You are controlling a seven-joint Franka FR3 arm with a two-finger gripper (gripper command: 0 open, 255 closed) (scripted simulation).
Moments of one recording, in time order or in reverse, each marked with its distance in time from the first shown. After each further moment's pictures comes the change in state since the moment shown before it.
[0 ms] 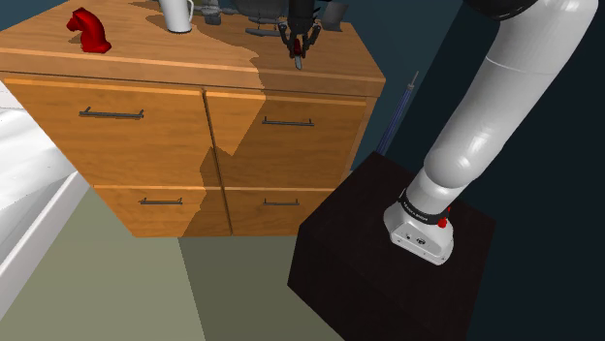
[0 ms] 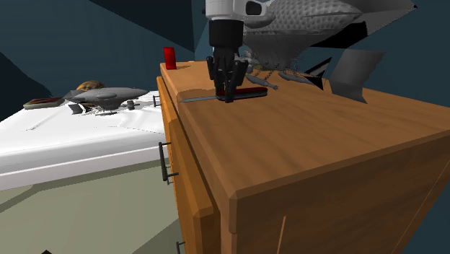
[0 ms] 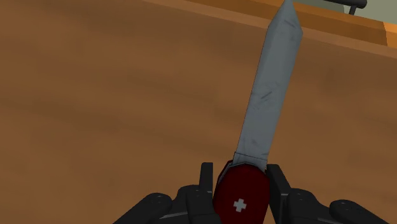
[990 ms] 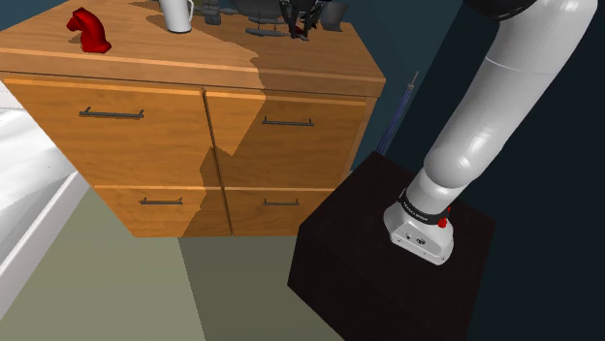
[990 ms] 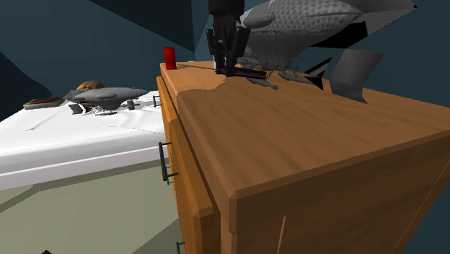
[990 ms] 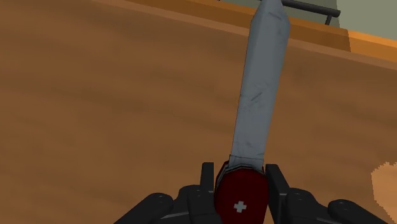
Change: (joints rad) arm -0.001 0.002 0.000 0.162 -0.001 -0.160 0.001
